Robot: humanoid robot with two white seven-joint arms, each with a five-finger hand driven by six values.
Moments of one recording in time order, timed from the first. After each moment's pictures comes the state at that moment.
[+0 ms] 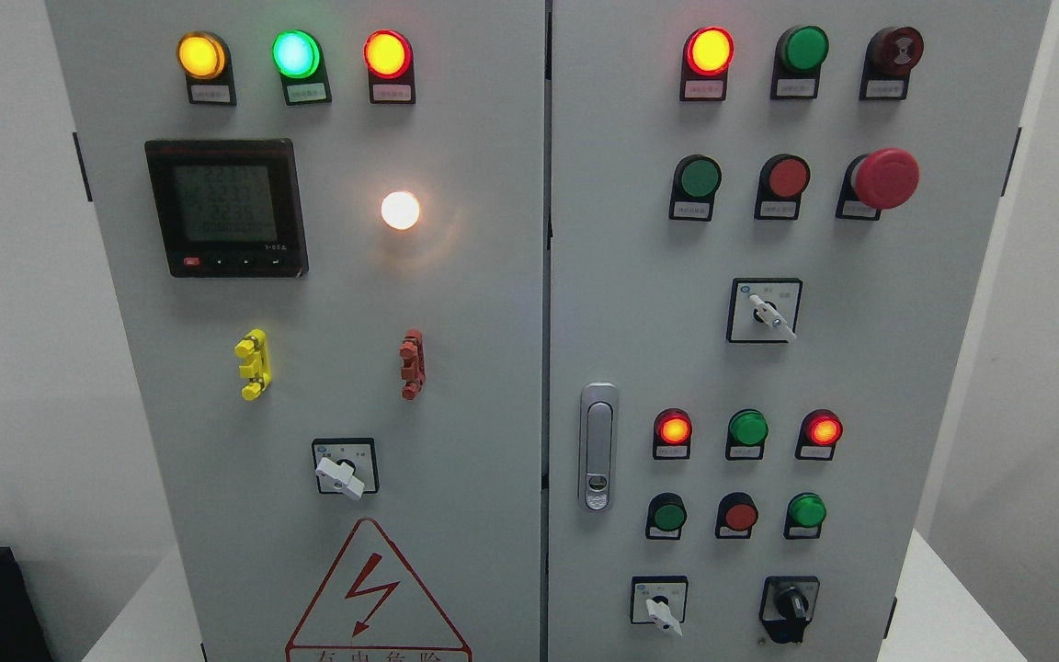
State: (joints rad) left arm -0.05 -0.08 0.07 0.10 -0.08 -0.10 -0.12; right arm 0.19 0.03 0.09 -0.89 -0.10 -0.31 -0.01
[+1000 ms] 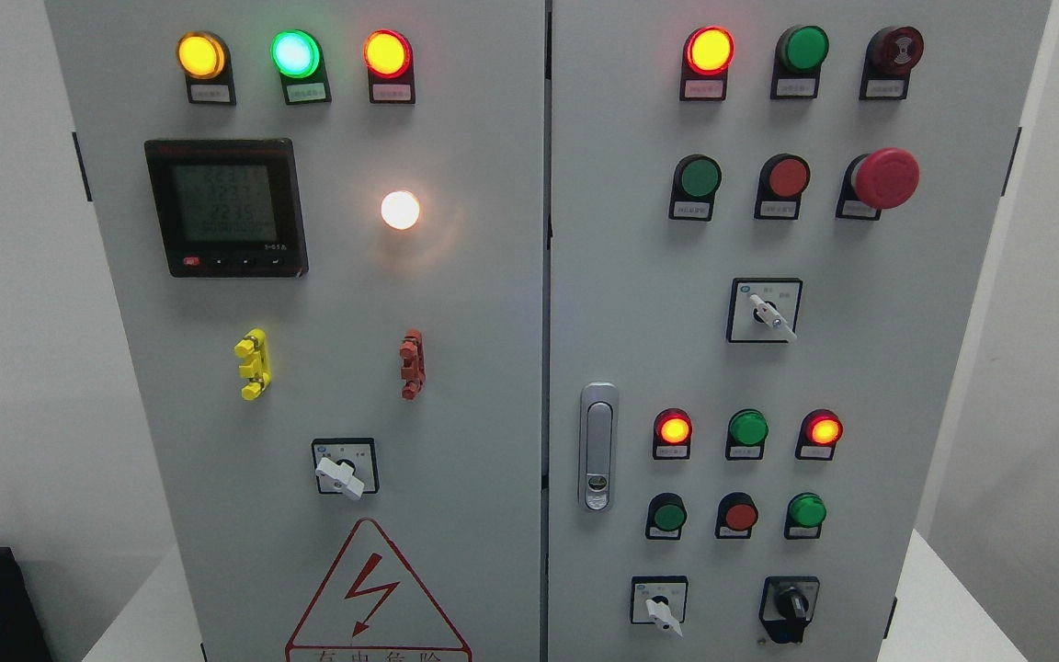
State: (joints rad) left arm -0.05 -0.08 0.07 0.10 -0.08 -0.10 -0.12; right arm 0.23 -0.03 0.01 -1.45 -0.10 -0.30 -0.01
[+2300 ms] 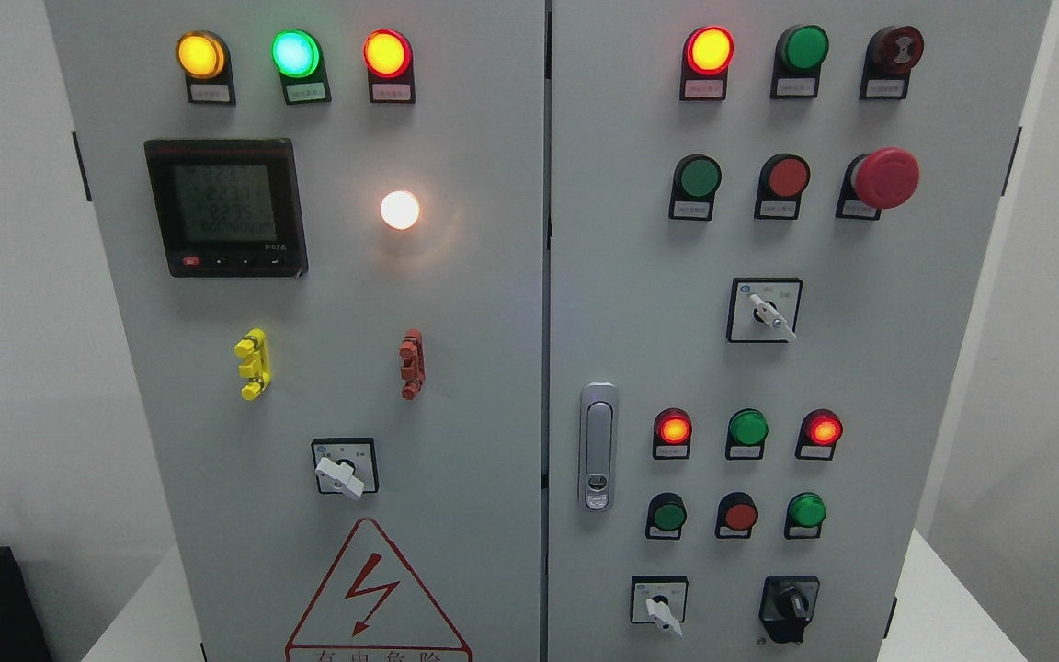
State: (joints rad) left arm -0.05 -0.08 0.07 0.10 -0.08 -0.10 -0.12; right arm 0.12 -0.07 0.00 -1.71 -0.15 -0.20 -0.06
